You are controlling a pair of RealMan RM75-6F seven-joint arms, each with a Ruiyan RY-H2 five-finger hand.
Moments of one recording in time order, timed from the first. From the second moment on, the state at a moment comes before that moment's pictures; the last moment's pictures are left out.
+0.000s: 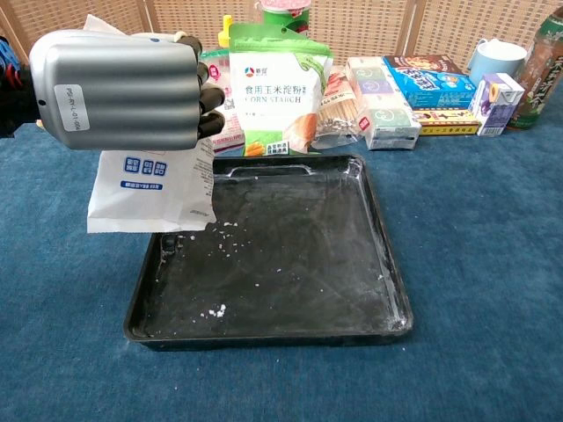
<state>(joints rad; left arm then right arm) -0.76 -1.22 -0.20 -1.69 1.98 0.74 1.42 0.03 -1.08 0.08 -1.67 -1.50 1.53 0.09</state>
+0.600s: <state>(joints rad) -0.65 -1.27 -0.19 -1.65 1.88 0.92 1.30 0.04 -1.09 0.08 -1.67 -1.49 1.52 0.07</state>
